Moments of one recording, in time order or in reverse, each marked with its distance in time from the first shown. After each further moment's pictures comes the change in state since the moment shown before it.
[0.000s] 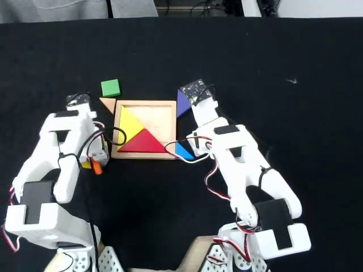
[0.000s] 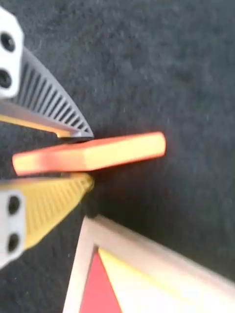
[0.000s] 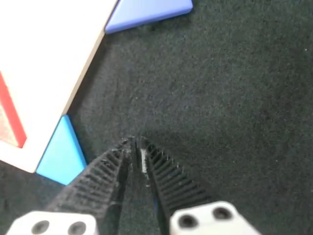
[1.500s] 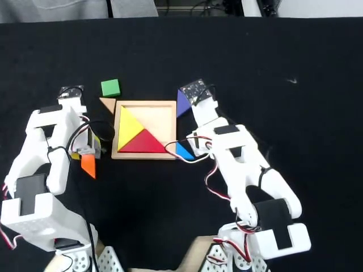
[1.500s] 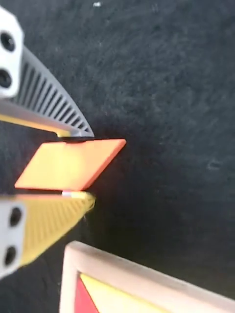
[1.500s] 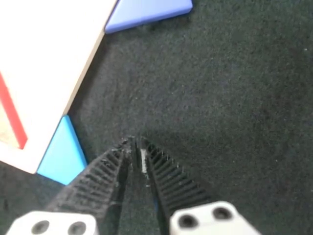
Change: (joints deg) left arm -6.6 3.5 -6.2 -0.4 -14.3; right arm 0.0 0.0 0.0 0.0 0.0
